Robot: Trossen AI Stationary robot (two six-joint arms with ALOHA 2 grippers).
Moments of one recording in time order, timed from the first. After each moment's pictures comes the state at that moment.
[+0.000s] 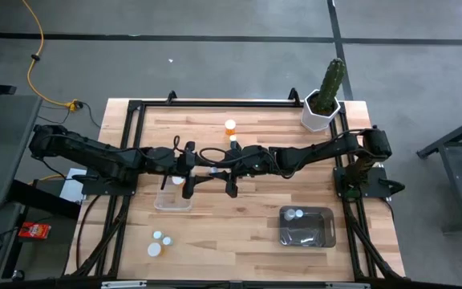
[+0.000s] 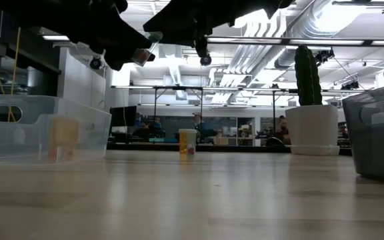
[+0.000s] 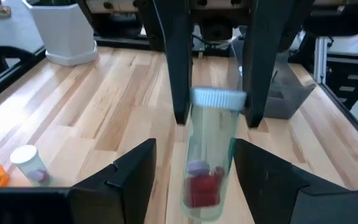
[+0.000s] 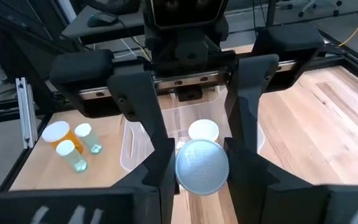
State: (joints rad) left arm 0.03 1.14 0.51 0.29 -0.11 -0.10; right arm 0.07 1.75 1.21 0.21 0.07 0.17
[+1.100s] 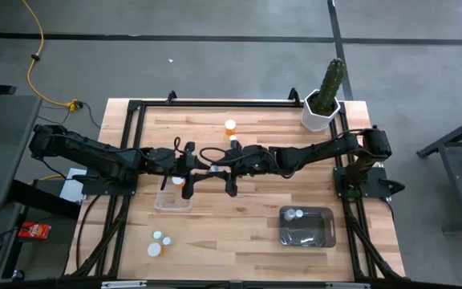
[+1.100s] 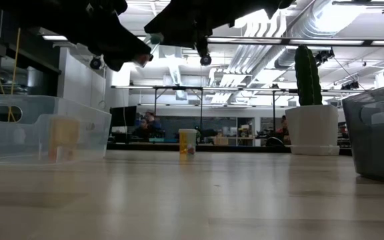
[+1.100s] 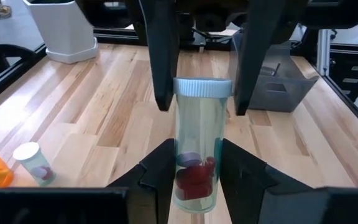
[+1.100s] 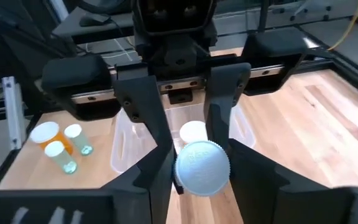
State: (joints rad) left arm 0.03 1.14 0.51 0.27 -0.12 -0.08; right arm 0.08 1.75 1.21 0.21 0.10 0.15
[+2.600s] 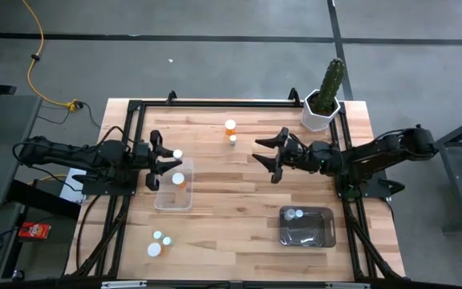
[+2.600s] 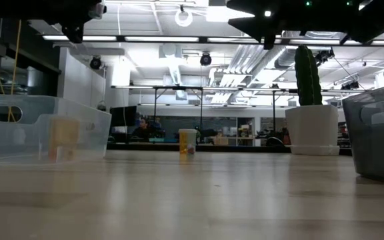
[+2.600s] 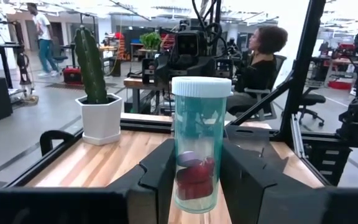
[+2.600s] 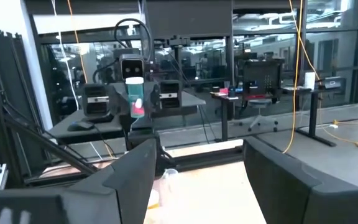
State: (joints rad) left arm -0.01 0.46 0.31 0.19 -0.19 -0.04; right arm 0.04 1.27 0.50 0.96 0.23 0.02
